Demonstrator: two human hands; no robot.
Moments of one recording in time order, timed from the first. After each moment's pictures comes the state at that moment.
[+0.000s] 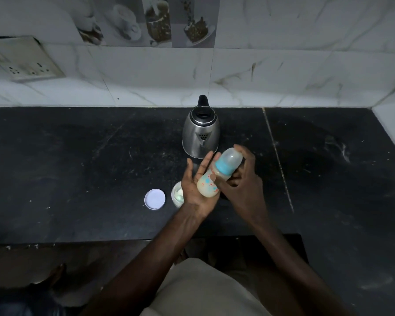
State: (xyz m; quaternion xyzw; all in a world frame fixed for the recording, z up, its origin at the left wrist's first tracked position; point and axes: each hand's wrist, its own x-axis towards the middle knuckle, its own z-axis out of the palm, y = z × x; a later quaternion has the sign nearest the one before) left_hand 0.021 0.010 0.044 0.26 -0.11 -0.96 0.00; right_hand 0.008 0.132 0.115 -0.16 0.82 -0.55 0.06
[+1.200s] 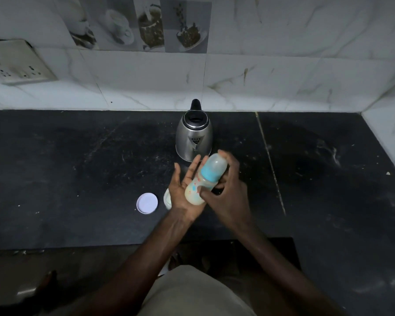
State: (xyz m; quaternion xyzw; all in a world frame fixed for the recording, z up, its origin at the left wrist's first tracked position) left_hand 0.027 0.003 0.042 0.28 -0.12 -0.95 0.02; right_hand 0.022 0.124 0.122 -0.16 0.83 -0.52 0.08
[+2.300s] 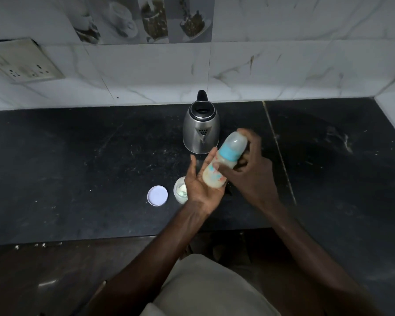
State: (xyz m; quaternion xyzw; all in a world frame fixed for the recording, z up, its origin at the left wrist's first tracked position) left_hand 0.028 0.018 0.047 0.26 -0.14 -0.96 -0.01; right_hand -0.004 0.140 0.135 -0.18 0.84 -0.52 0.02
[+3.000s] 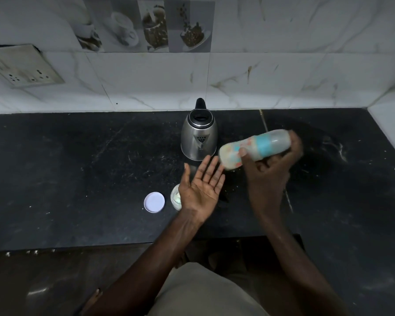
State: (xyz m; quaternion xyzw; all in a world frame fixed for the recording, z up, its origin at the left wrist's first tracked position) left_hand 0.031 0.010 0.044 0.26 -0.14 -0.95 0.01; right_hand -0.004 0.142 0.141 -0.07 0.76 -0.63 -0.09
